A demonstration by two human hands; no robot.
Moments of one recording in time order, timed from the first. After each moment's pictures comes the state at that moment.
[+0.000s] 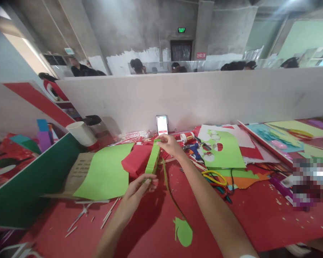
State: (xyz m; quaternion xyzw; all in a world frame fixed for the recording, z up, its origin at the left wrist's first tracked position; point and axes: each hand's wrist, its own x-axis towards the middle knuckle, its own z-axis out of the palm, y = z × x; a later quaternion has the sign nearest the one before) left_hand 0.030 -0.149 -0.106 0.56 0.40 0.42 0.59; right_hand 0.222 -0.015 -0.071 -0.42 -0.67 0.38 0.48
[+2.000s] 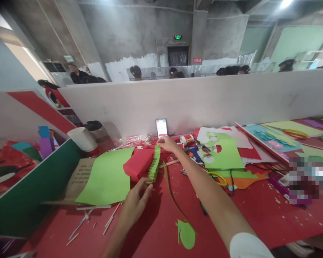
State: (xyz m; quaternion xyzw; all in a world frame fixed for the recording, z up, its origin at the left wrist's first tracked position) left_hand 0.020 -0.152 -0.115 0.72 0.52 0.33 0.33; right_hand 0.222 0.045 -0.088 -0.47 -0.72 0.32 0.40
